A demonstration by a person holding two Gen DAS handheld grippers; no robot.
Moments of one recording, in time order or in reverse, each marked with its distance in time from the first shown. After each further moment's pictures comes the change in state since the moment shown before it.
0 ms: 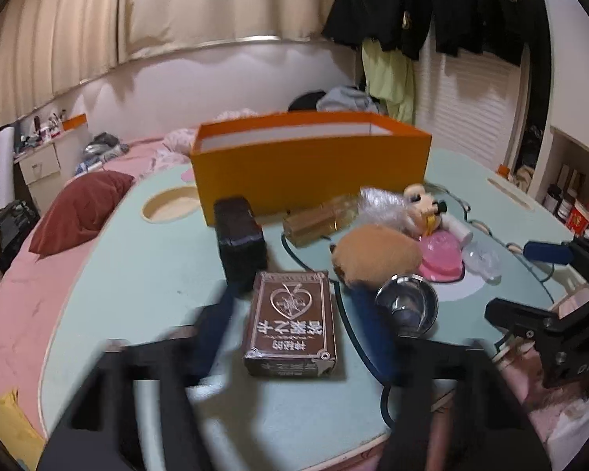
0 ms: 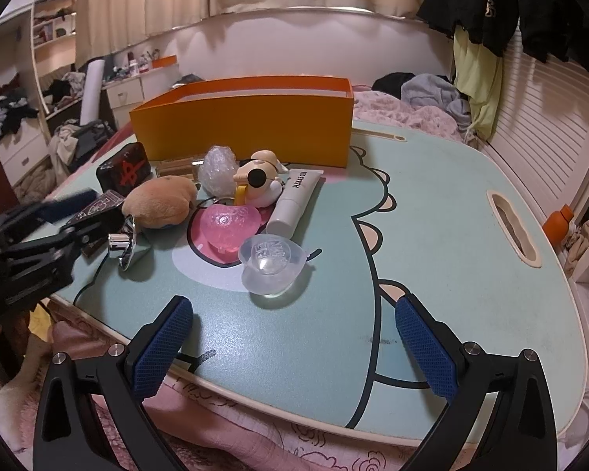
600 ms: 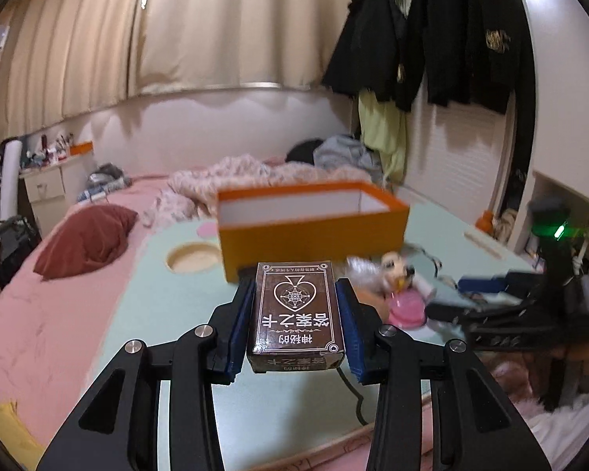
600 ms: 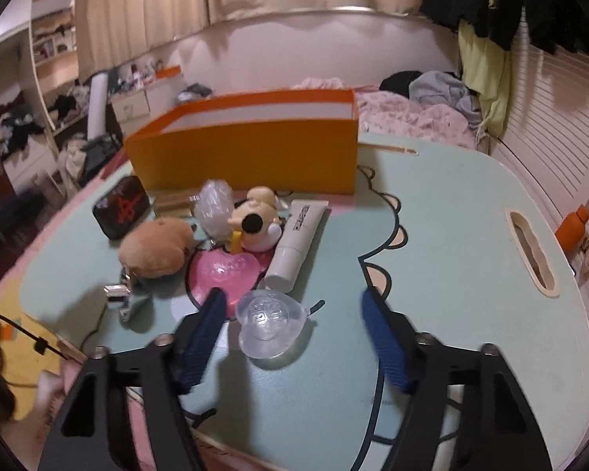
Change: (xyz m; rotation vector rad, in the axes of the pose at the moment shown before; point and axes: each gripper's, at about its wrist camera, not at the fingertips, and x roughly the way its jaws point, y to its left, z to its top) left arm -0.079 0.017 0.024 -0.031 -0.221 -0.029; right arm 0.021 -0.006 0.029 0.025 0.006 0.063
